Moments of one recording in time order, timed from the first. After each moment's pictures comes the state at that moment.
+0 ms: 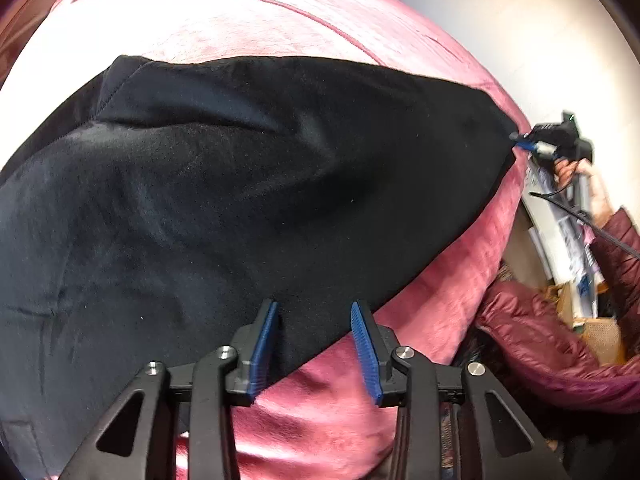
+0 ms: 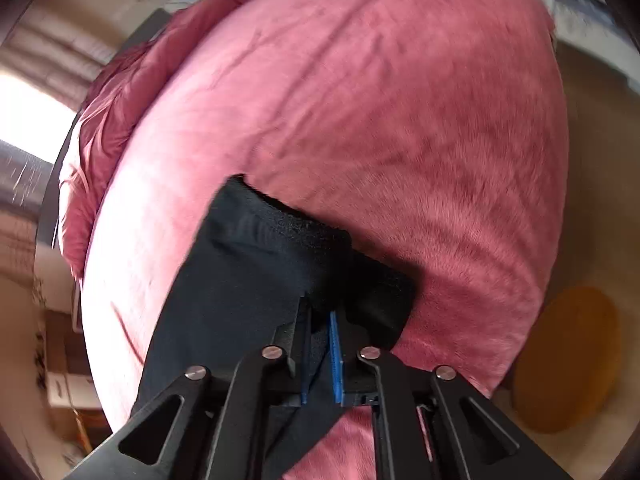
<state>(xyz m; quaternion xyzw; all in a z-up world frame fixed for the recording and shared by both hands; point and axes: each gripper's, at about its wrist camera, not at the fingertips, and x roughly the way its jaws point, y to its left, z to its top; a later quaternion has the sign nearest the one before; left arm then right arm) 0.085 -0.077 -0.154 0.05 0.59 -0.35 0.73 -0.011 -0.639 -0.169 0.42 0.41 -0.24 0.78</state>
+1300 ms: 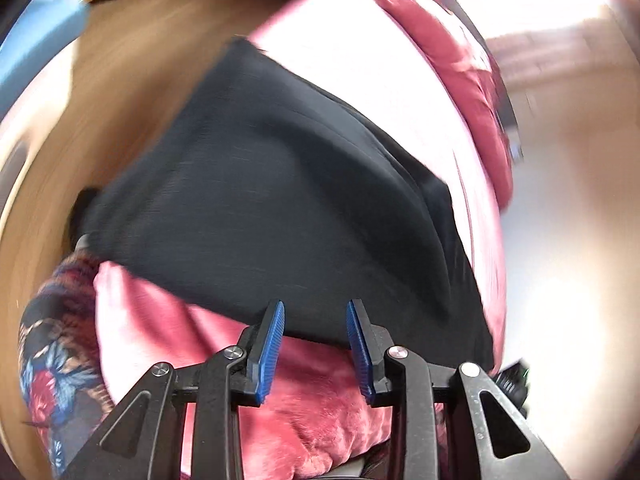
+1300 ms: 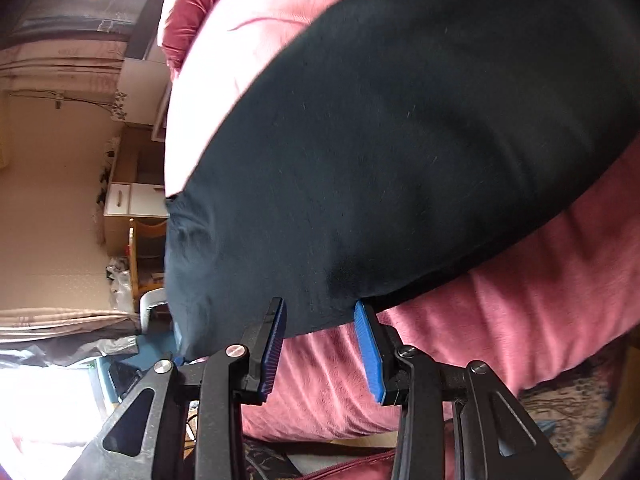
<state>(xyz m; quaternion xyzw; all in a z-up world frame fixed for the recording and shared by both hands) 0.042 0.183 -0.177 -0.38 0.55 -0.10 0.74 -0.005 -0.374 -0.219 0.44 0.55 0.08 0.71</state>
